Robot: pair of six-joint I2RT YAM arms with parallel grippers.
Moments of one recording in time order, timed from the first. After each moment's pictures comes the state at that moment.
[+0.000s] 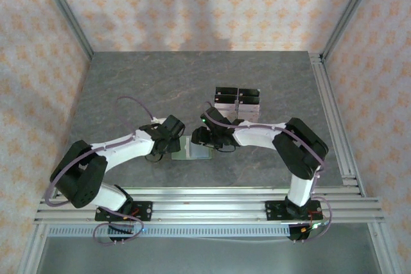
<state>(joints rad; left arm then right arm) -0.58 1.45 0.74 -0.60 -0.34 -0.77 0.83 1.81 1.02 -0.18 -0.20 0.93</state>
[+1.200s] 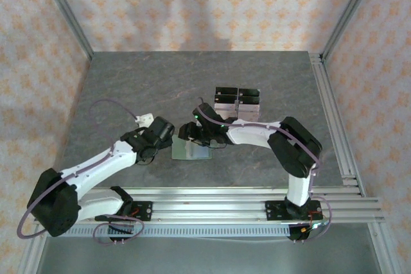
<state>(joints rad) -0.58 1.15 0.69 -0.67 -0.49 -0.89 0.87 1.86 1.13 -0.08 -0.31 1.03</state>
